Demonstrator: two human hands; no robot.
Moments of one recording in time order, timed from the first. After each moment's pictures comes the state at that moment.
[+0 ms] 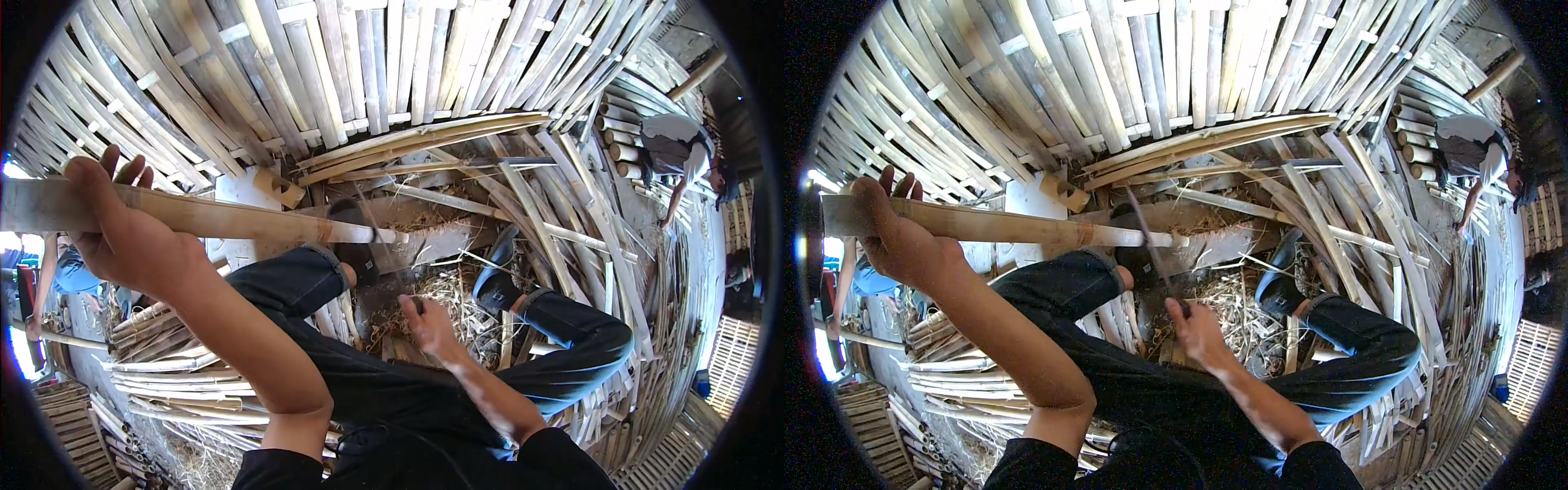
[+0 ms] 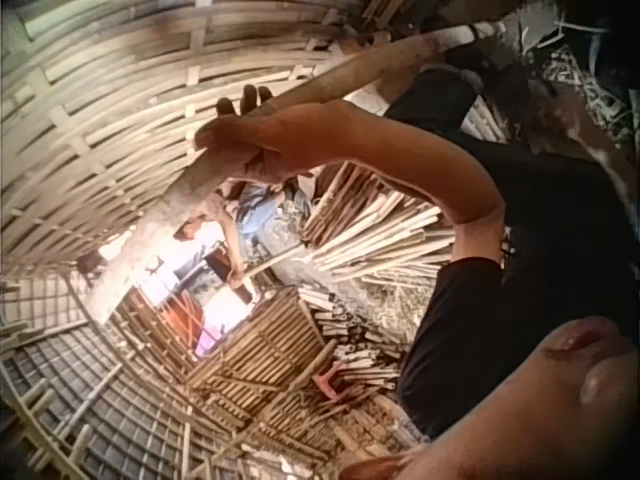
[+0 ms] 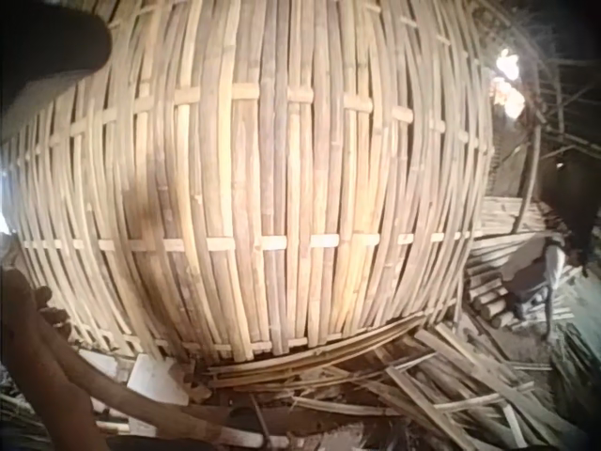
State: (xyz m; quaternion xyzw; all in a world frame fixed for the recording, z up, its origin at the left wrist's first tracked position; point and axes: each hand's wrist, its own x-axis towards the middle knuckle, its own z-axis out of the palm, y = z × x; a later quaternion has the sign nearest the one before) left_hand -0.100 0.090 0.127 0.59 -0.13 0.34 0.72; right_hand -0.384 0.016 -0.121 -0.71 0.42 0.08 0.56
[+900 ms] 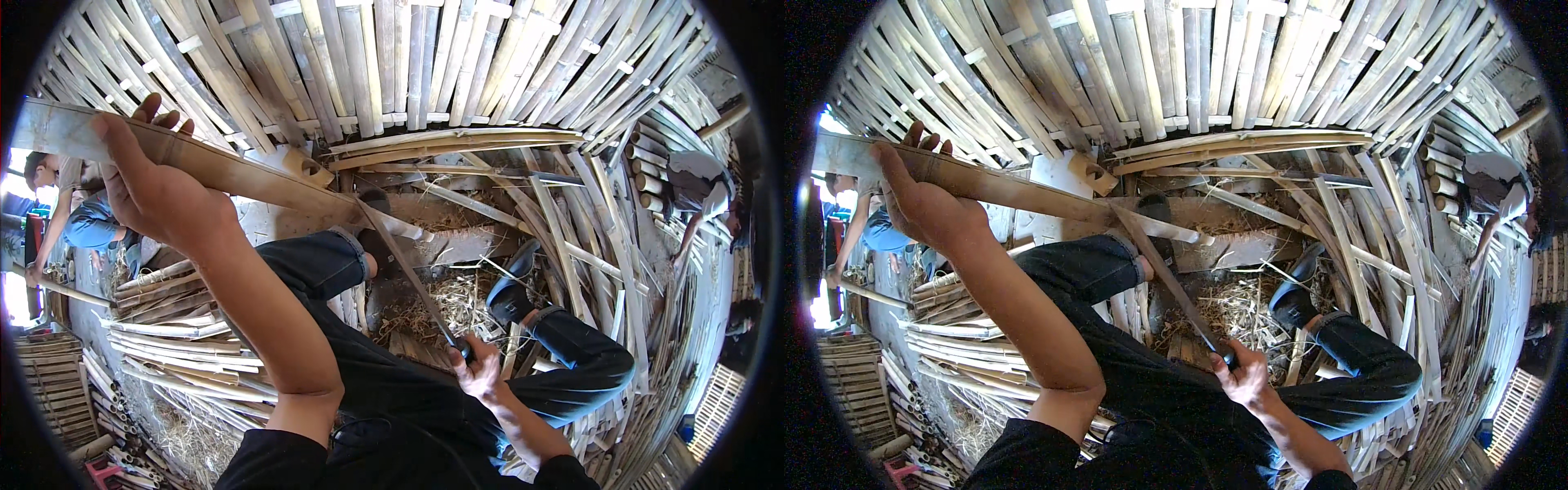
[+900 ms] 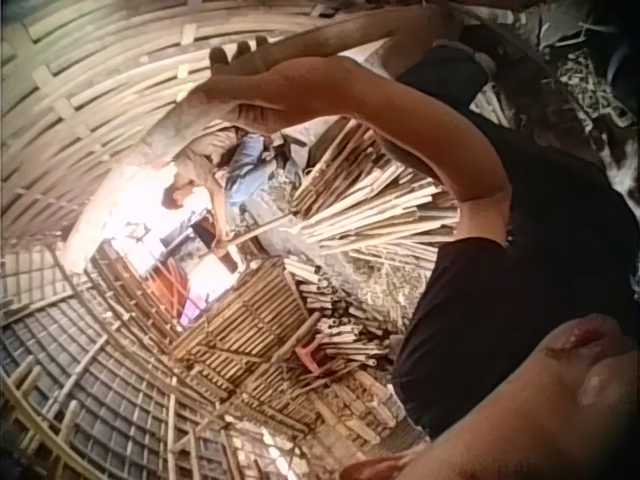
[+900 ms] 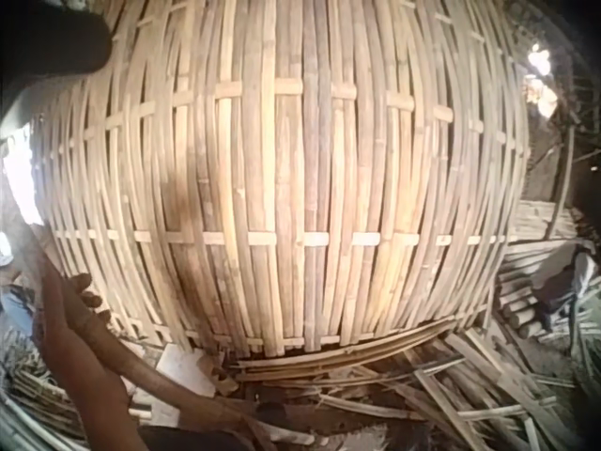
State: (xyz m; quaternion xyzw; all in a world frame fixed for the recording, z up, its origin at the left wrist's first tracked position) left_hand -0.094 0.092 0.131 0.57 -0.10 0.31 0.75; right_hand -0.462 0.019 -0.084 -0.83 0.26 -0.11 0.48
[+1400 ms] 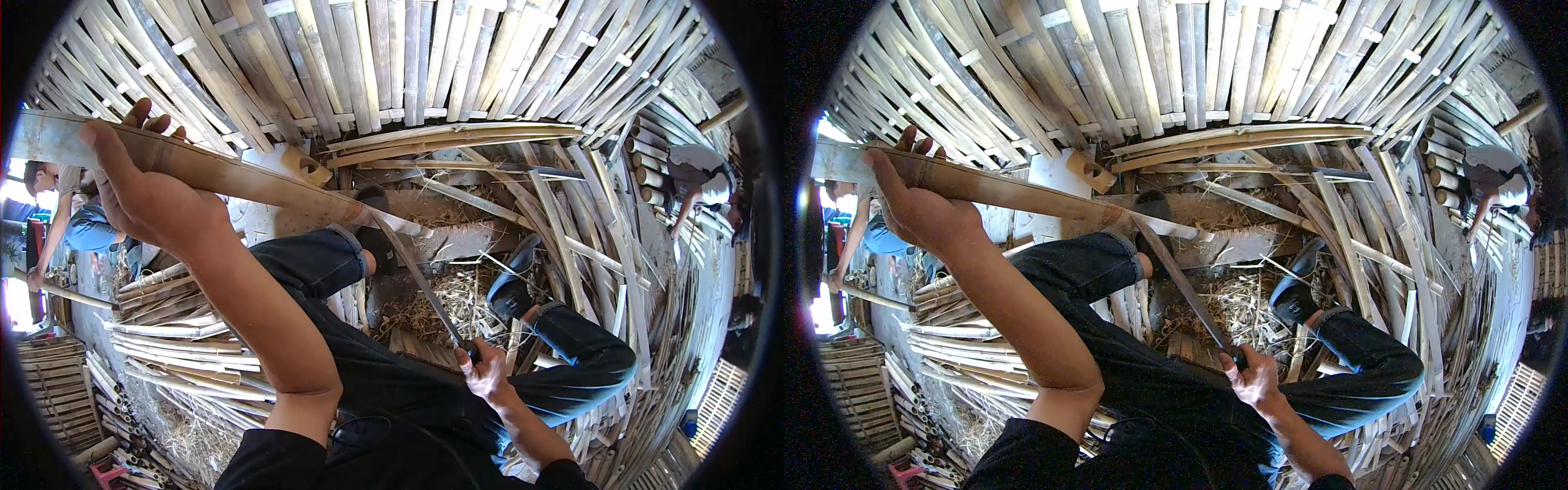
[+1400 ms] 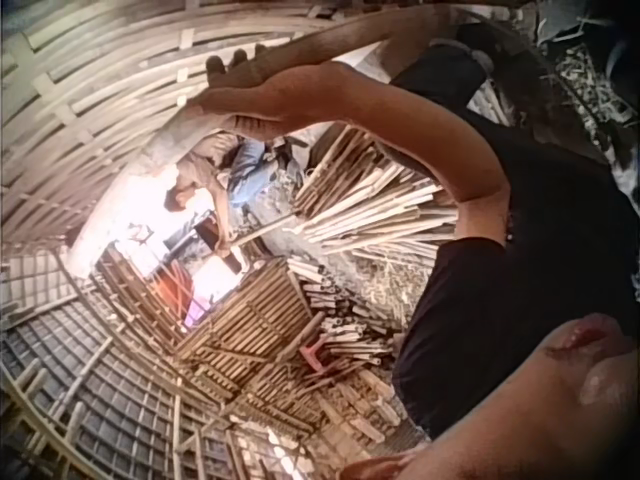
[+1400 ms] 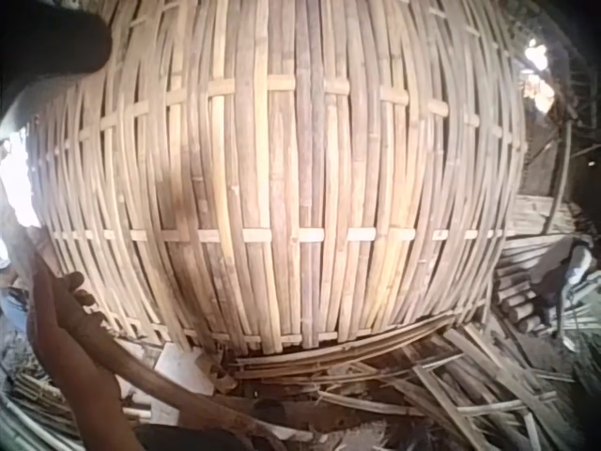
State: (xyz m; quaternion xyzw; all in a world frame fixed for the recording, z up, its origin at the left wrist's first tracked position) left_hand -0.093 0.093 0.128 0.58 -0.12 0.32 0.74; right_hand -0.496 0.019 -0.109 -0.83 0.32 -0.06 0.46
